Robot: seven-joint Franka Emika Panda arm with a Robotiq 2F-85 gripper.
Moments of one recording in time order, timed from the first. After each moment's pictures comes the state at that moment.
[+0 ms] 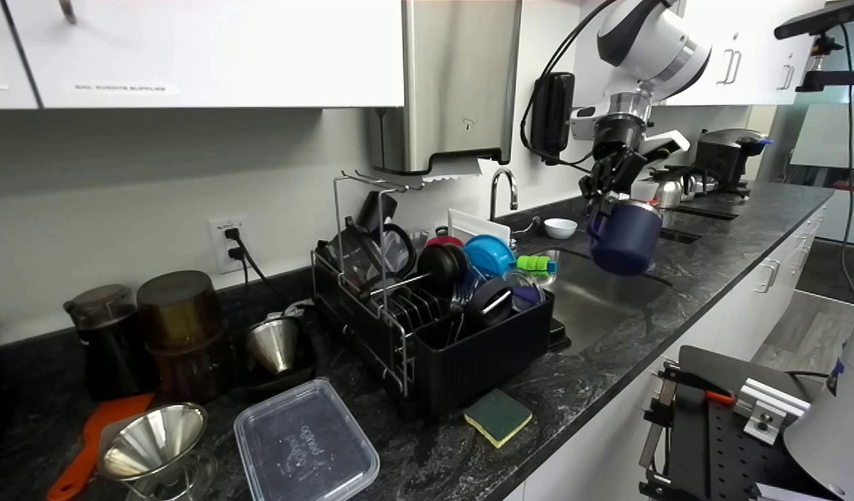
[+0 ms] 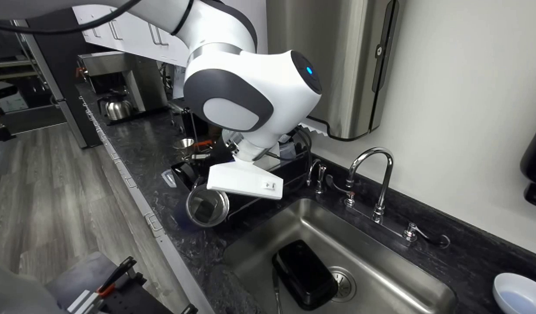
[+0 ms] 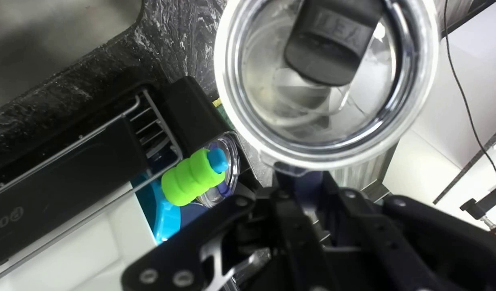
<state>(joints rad) -0.23 -0.19 -0.40 -2.38 0.47 1.69 -1.62</state>
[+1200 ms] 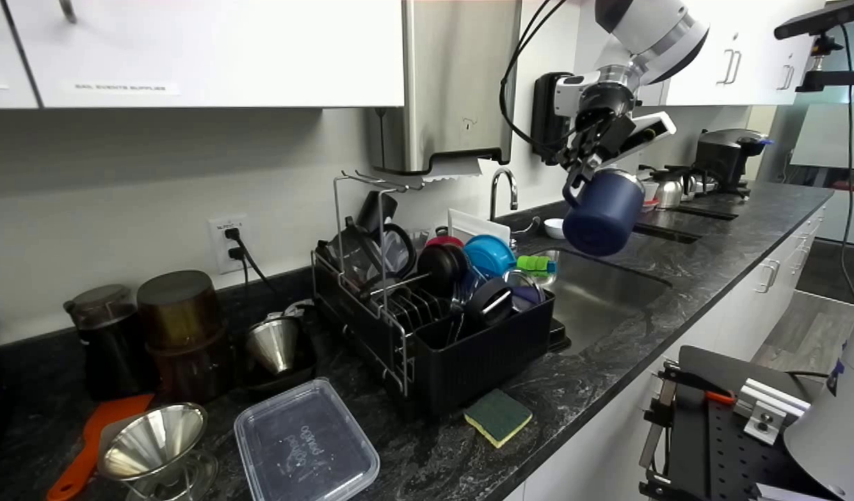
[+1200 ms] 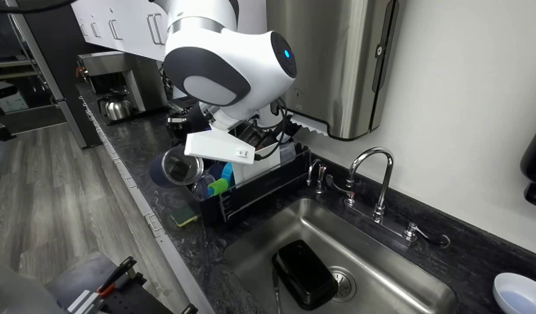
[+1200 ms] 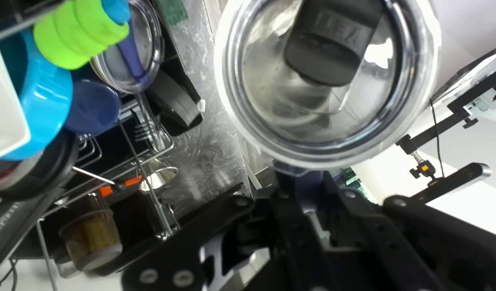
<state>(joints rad) -0.19 -0.28 -0.32 -2.38 0.69 1.56 -1.63</state>
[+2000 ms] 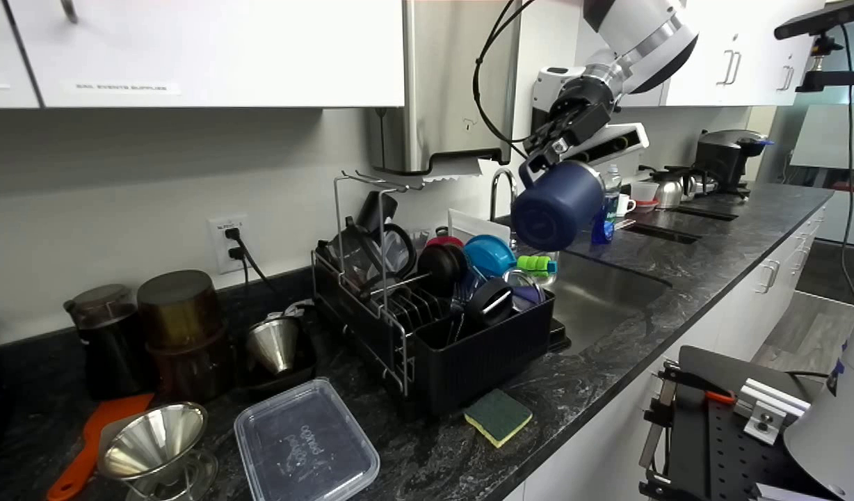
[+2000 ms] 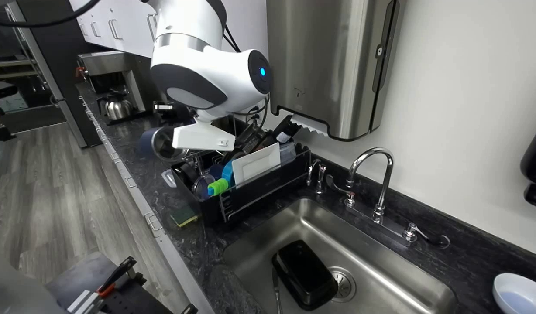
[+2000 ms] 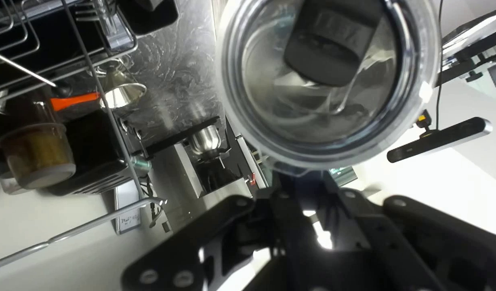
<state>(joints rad) -0.15 -0.29 -0.24 -2.45 0.97 1.61 -1.75</state>
